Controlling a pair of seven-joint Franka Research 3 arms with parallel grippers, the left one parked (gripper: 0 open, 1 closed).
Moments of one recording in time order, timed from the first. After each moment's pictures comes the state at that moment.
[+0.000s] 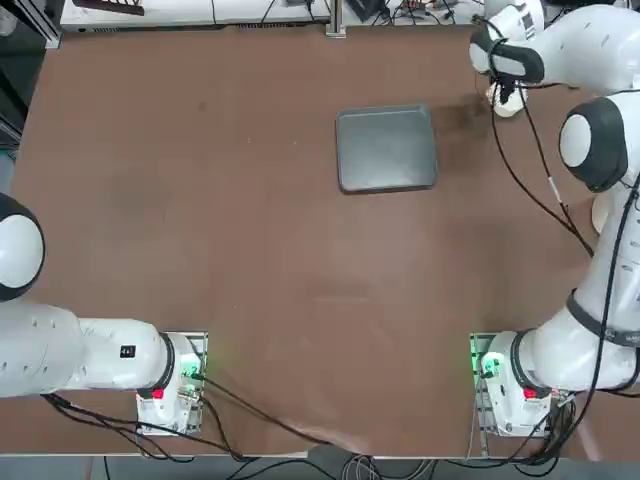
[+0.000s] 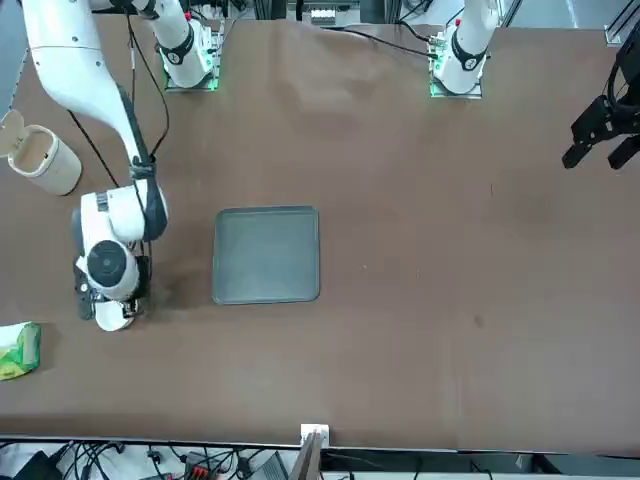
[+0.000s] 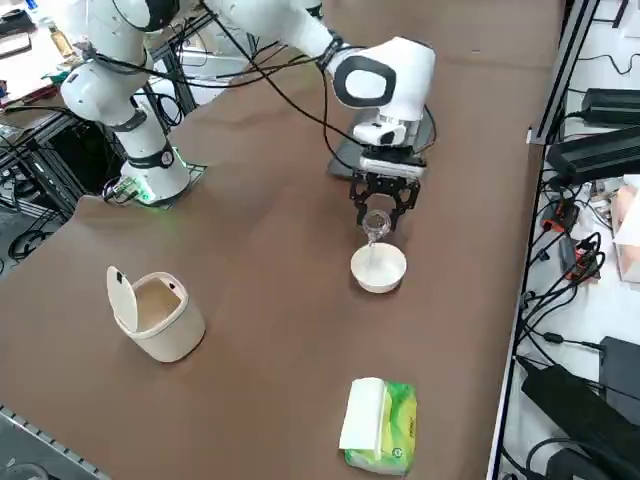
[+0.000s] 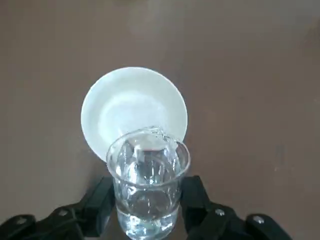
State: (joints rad) arm 0.08 0.67 -0.02 -1.51 -0.41 2.05 1.57
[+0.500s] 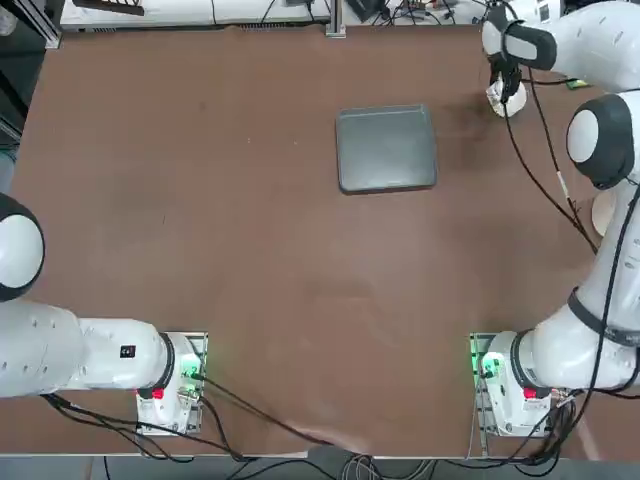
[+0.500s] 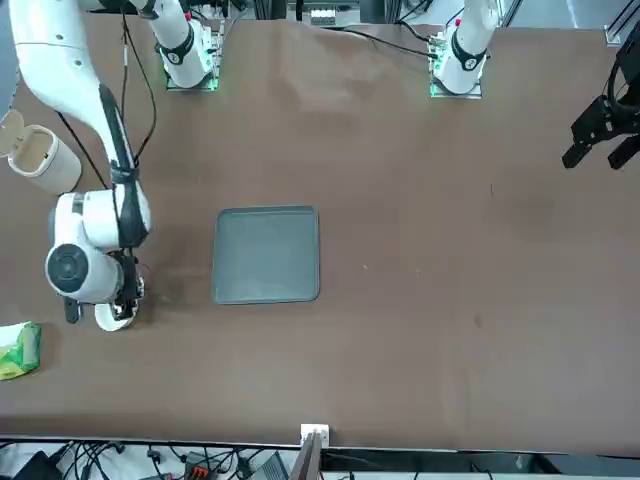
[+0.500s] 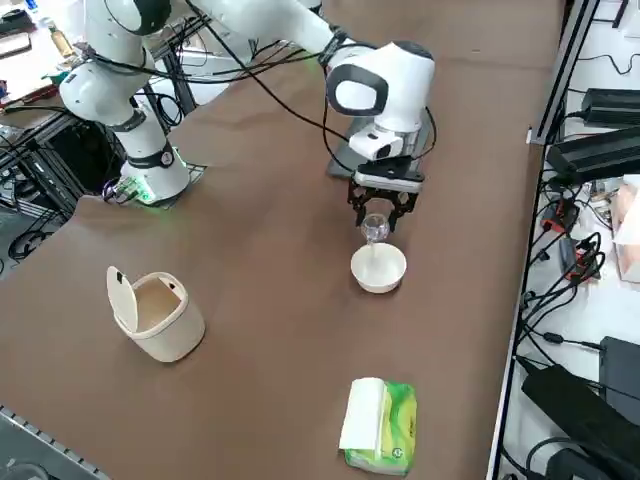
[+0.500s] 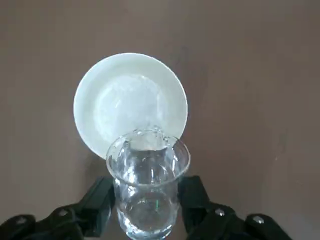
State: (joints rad) arm 0.02 0.67 -0.02 -1.50 -0.24 2.05 1.42
